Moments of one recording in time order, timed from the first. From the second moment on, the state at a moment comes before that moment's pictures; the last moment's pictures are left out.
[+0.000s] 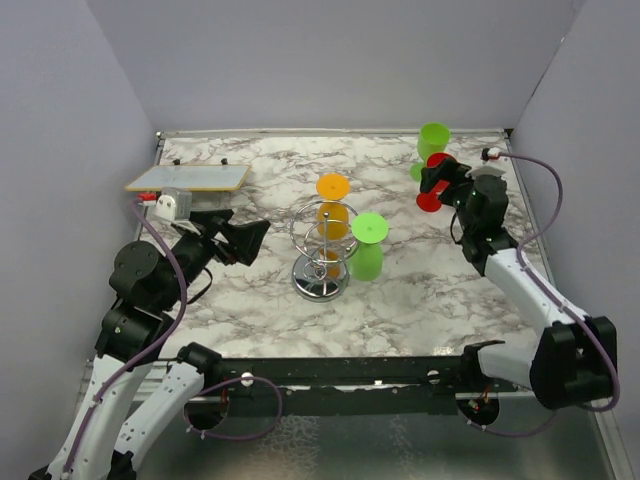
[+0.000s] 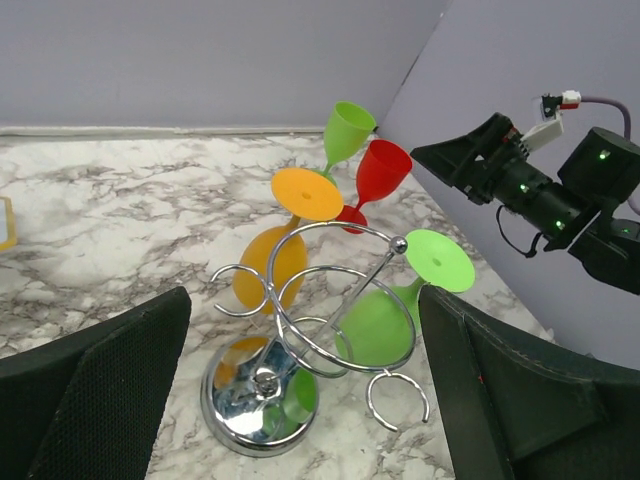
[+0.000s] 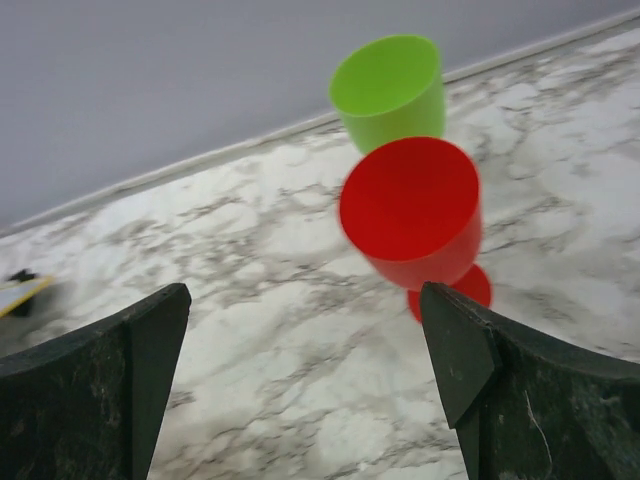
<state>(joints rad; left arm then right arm) -0.41 0.54 0.94 -0.36 0.15 -0.41 0.17 1.26 0.76 0.37 0.19 0.36</state>
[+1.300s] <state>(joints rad) -0.41 0.67 0.96 -0.32 0.35 -0.62 0.18 1.06 0.87 -0.19 -0.87 0.92</state>
